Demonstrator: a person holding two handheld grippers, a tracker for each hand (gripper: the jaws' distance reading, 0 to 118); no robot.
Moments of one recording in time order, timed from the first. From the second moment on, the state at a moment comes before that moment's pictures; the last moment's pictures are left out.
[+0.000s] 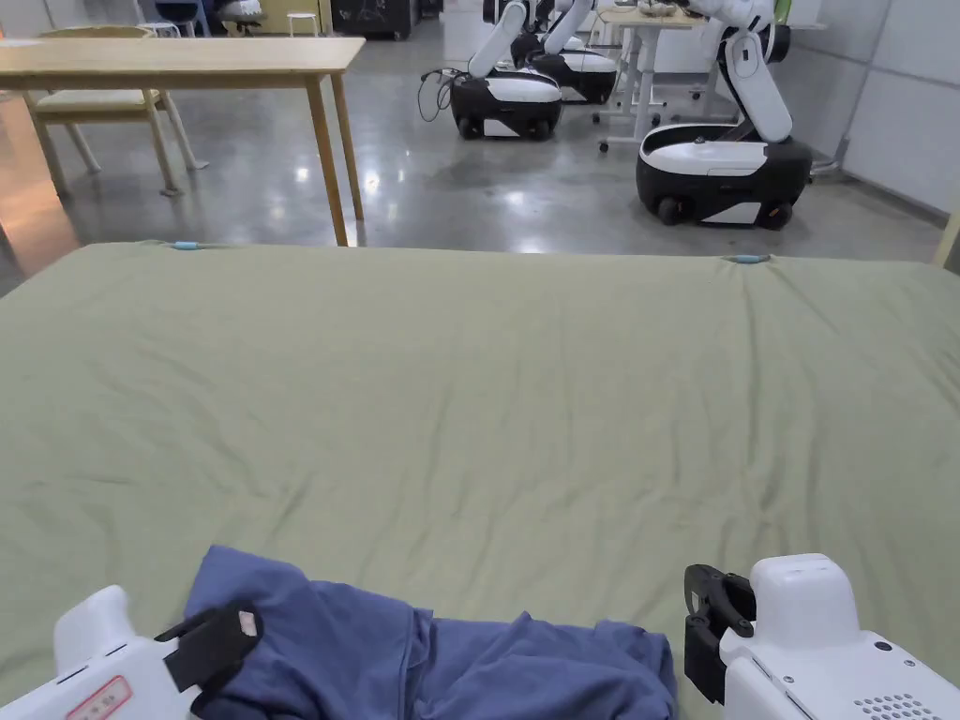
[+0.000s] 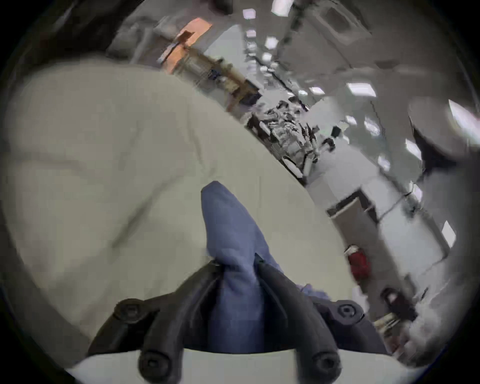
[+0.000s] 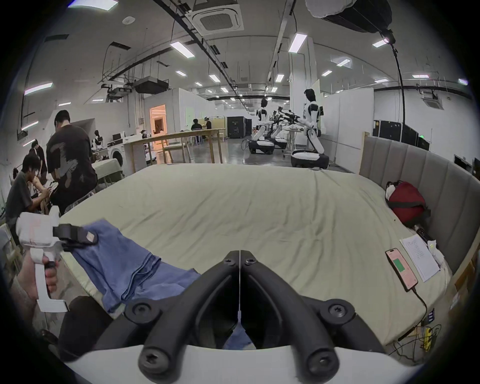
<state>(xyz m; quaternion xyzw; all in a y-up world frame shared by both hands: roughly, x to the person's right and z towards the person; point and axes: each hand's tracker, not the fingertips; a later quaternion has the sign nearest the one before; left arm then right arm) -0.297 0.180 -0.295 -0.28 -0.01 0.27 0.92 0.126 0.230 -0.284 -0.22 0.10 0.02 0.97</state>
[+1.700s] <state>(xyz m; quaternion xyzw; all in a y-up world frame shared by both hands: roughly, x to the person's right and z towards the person) -0.188 0.130 -0.288 -0.36 -0.18 0.31 0.86 0.136 0.143 -0.312 -0.39 0.17 -0.11 0.90</state>
